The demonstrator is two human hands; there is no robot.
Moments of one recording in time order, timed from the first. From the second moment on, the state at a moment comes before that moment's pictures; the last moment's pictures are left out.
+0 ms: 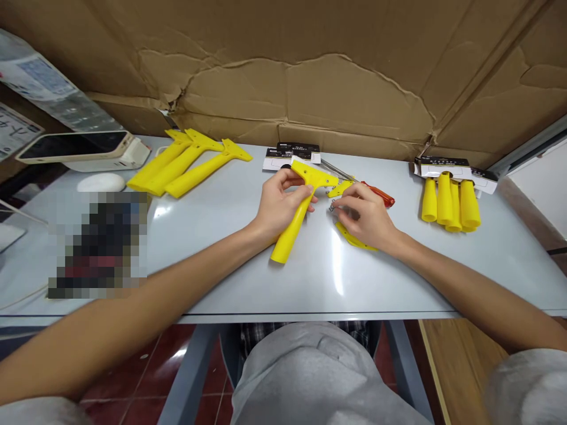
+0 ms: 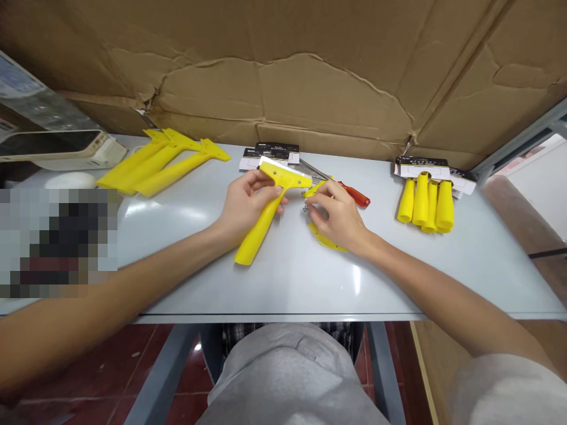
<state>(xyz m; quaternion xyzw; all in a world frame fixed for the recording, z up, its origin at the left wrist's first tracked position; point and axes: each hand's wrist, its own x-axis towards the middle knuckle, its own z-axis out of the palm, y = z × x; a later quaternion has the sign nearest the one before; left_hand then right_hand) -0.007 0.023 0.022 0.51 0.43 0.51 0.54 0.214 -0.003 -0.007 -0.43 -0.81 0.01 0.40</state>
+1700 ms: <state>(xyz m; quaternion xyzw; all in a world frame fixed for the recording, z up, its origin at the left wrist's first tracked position) 0.004 -0.001 0.013 0.62 0.36 0.42 0.56 0.206 -0.001 0.007 -0.46 -0.73 0.19 0.46</state>
